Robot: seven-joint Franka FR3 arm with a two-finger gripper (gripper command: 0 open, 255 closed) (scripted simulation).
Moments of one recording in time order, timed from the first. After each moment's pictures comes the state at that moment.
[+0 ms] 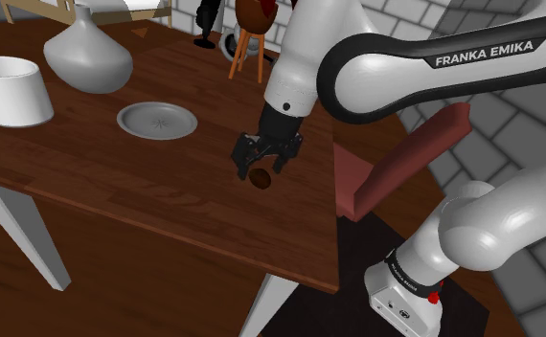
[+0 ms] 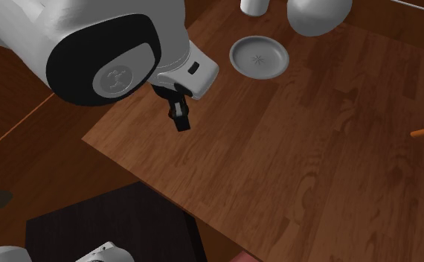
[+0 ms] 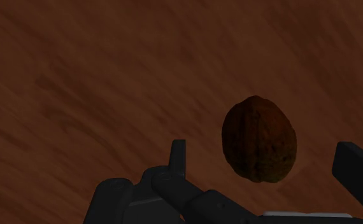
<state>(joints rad) 0.17 -0.34 0.50 -2.39 0.26 2.13 0.62</state>
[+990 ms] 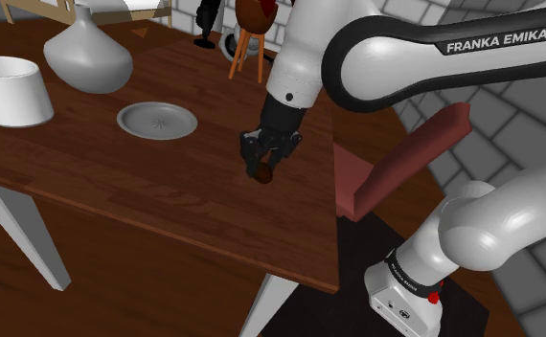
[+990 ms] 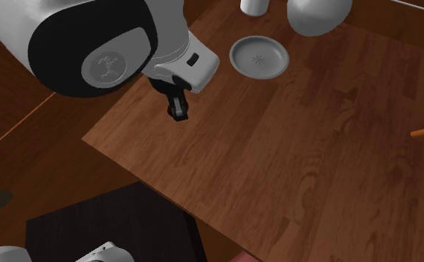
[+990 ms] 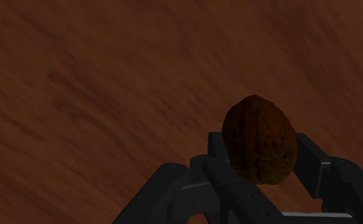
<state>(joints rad) 0.16 -0.36 0.50 -2.36 0.26 2.09 0.61</state>
